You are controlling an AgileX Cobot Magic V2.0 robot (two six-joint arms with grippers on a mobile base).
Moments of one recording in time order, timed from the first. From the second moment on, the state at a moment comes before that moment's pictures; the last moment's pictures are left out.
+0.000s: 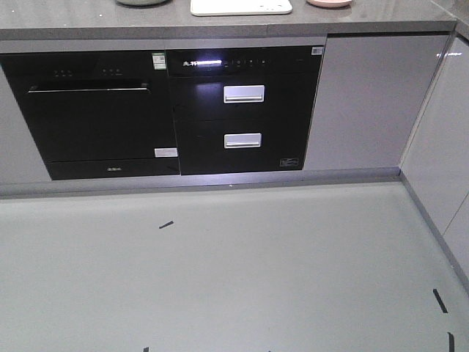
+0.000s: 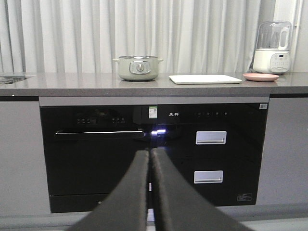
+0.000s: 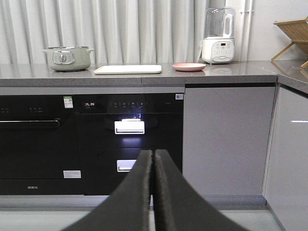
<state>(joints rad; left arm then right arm) 0.01 -0.01 0.02 0.04 0.00 -0.11 0.05 -0.01 0.03 -0.03 0.03 0.05</state>
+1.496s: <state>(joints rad) 0.01 -0.01 0.02 0.04 0.00 -0.11 0.05 -0.01 0.03 -0.03 0.03 0.05</state>
